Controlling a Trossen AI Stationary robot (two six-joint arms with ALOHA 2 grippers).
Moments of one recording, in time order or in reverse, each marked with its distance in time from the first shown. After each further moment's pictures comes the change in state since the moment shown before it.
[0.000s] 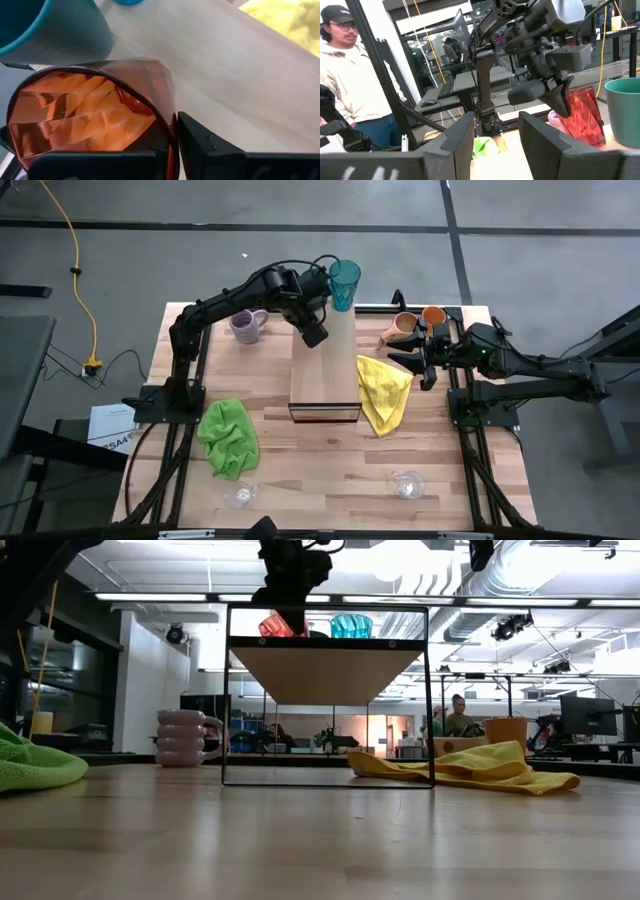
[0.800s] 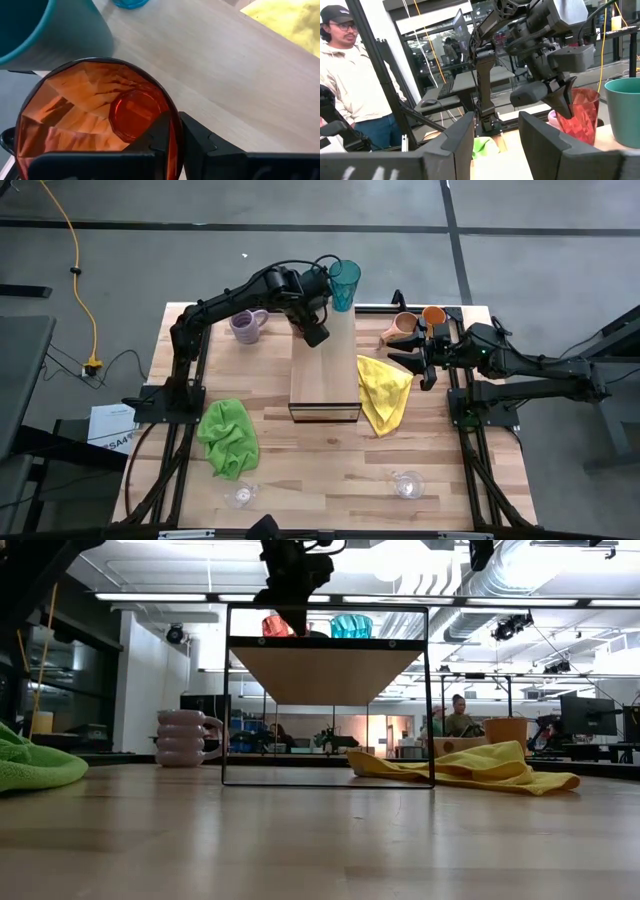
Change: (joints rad) left arm 0.001 0.007 -0.001 0.014 -0.011 0.008; right arm 0.000 0.000 0.000 0.000 0.000 0.000
